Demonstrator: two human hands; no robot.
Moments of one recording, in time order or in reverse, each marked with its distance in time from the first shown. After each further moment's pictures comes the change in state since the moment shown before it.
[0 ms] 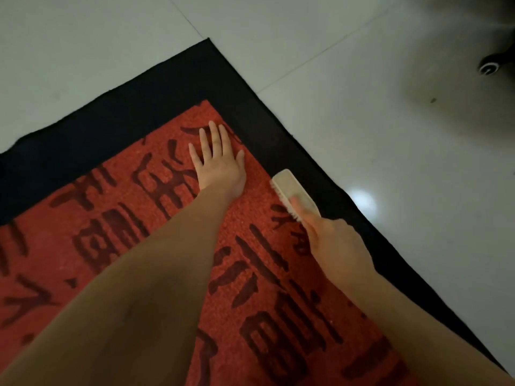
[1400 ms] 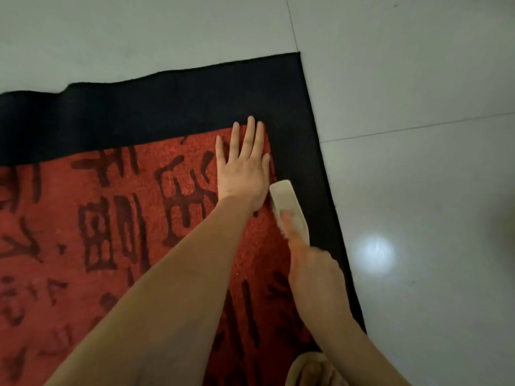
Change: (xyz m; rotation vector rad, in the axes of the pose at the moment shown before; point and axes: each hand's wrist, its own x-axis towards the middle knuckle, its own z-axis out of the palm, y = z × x) left_hand 0.062 -0.006 -0.011 0.004 0.149 -0.281; right_hand 0.109 -0.032 -0.039 -0.055 -0.083 -0.298
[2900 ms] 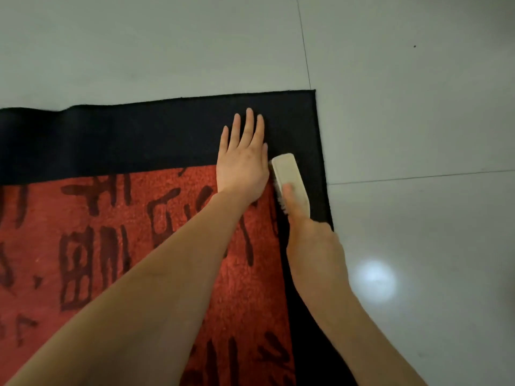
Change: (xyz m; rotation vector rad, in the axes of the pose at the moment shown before) left_hand 0.079 -0.006 -0.014 -0.074 0.107 -0.002; right_hand 0.100 -0.007 -0.032 0.064 -0.050 -0.054
